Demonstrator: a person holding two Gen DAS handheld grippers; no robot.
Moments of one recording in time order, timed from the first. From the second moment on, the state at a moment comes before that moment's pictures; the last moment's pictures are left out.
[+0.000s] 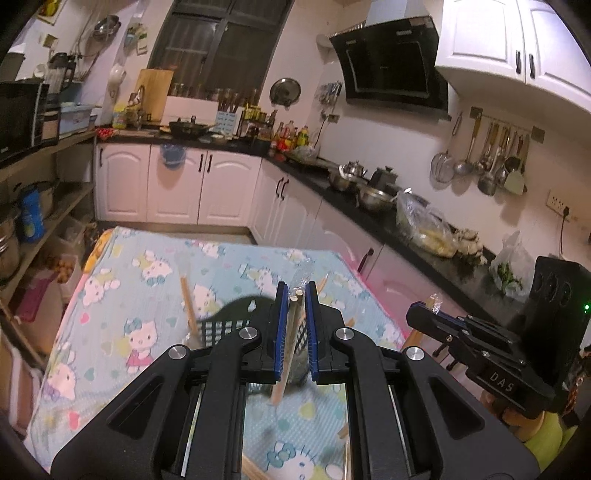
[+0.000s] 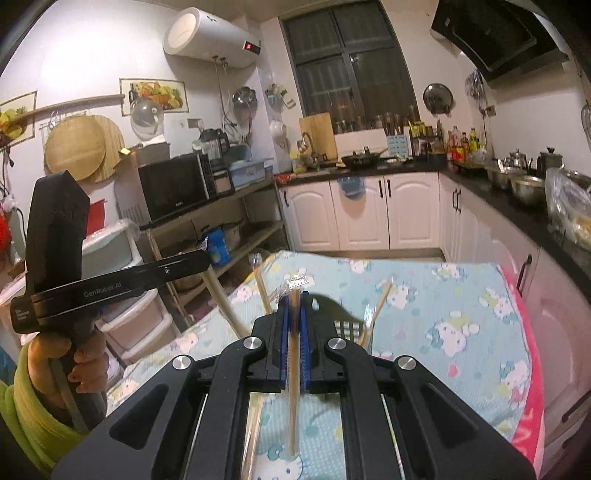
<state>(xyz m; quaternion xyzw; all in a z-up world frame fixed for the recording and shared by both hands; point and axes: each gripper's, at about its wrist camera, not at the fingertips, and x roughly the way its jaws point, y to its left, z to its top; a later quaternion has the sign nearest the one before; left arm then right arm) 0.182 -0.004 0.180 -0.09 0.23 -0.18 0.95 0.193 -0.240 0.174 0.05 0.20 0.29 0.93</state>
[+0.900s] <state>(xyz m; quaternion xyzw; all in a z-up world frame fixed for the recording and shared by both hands) 0.234 0.000 0.183 -0.10 0.20 -0.13 0.97 0.251 -0.227 0.233 0.05 0.13 0.27 0.95</state>
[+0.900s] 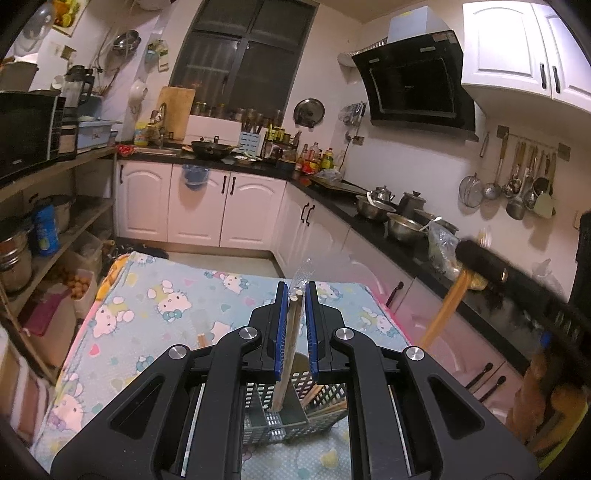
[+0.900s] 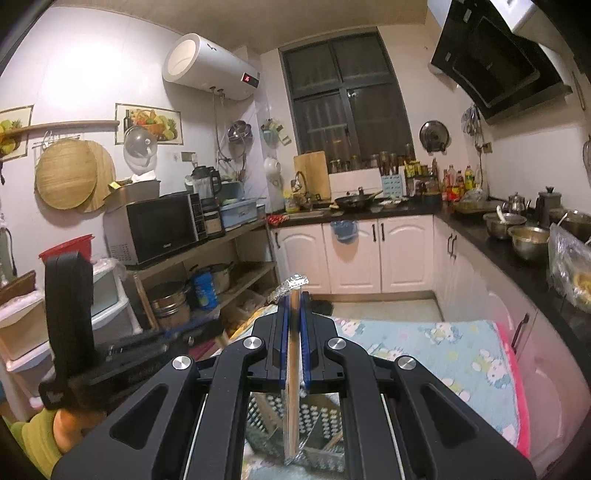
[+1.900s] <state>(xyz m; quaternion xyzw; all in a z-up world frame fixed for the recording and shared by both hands) 0.243 -0.024 0.129 -0.09 0.22 -0.15 0.96 0.312 -0.226 0.176 0.01 0.13 0.21 0.97</state>
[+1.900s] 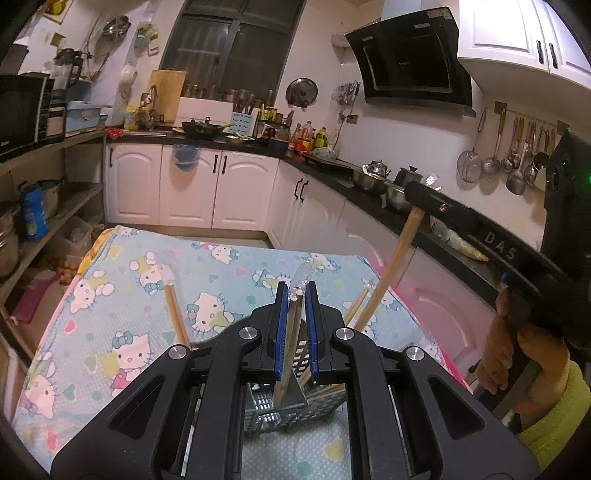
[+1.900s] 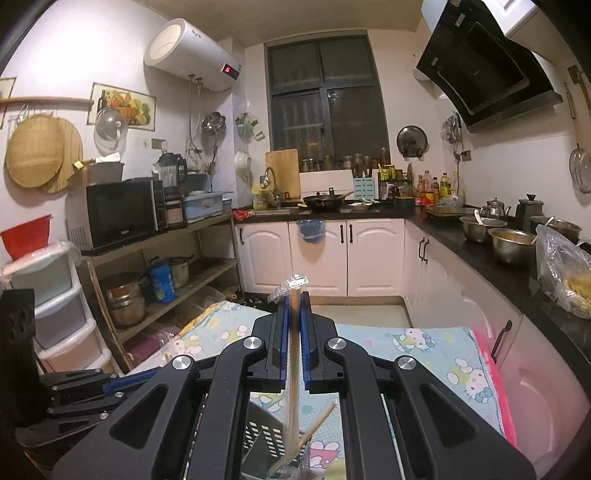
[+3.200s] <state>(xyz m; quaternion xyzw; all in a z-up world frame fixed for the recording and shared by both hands) 0.247 -0.018 0.091 -0.09 0.28 -0.13 0.95 0.316 -0.225 0.117 0.00 0.24 0.22 0.94</state>
